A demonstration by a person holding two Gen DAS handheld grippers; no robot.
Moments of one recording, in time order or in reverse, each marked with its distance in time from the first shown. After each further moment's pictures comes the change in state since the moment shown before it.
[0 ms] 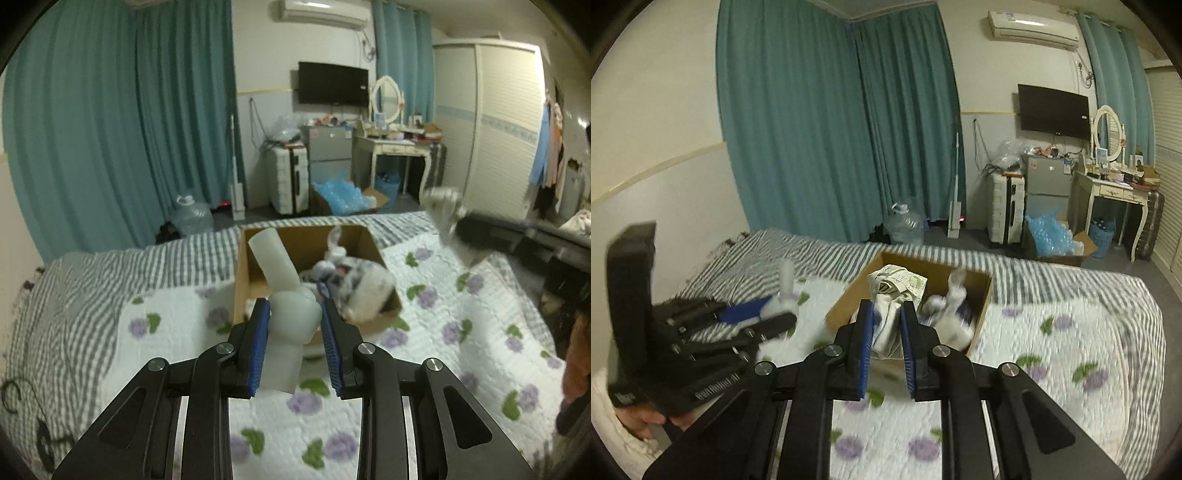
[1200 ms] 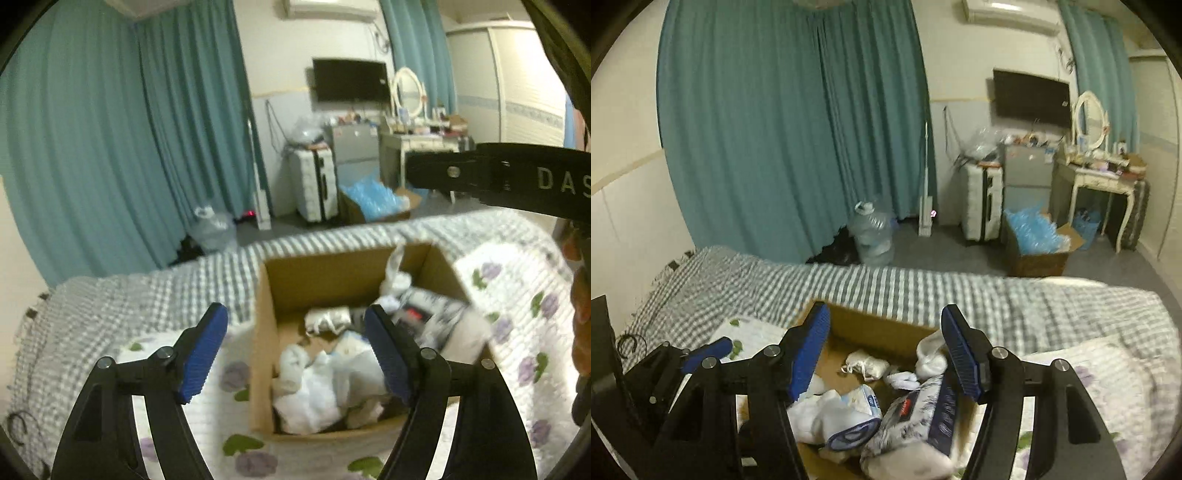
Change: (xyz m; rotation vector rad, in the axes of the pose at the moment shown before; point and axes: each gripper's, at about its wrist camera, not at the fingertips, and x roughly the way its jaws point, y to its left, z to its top) left arm 0.133 0.010 0.031 0.055 -0.009 0.119; right arm 0.128 -0.041 0.063 0.030 0.003 -0.145
